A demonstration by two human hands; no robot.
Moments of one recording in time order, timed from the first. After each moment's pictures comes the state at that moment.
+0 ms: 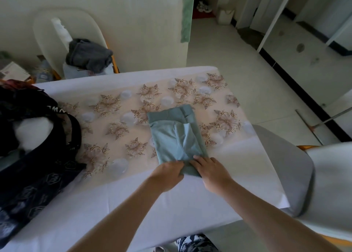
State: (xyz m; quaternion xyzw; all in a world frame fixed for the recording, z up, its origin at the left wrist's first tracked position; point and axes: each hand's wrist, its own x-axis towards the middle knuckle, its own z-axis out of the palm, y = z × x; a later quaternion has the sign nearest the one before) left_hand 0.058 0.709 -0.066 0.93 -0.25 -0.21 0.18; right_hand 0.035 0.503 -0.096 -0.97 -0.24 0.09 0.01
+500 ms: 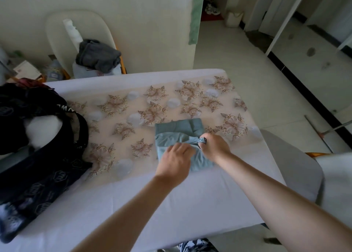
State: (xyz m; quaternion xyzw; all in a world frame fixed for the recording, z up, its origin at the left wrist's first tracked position) left_hand 0.072 0.702 -0.049 0.93 -0.28 0.12 0.20; right_hand 0.121 0.524 -0.044 -0.97 0.04 0.13 0.19
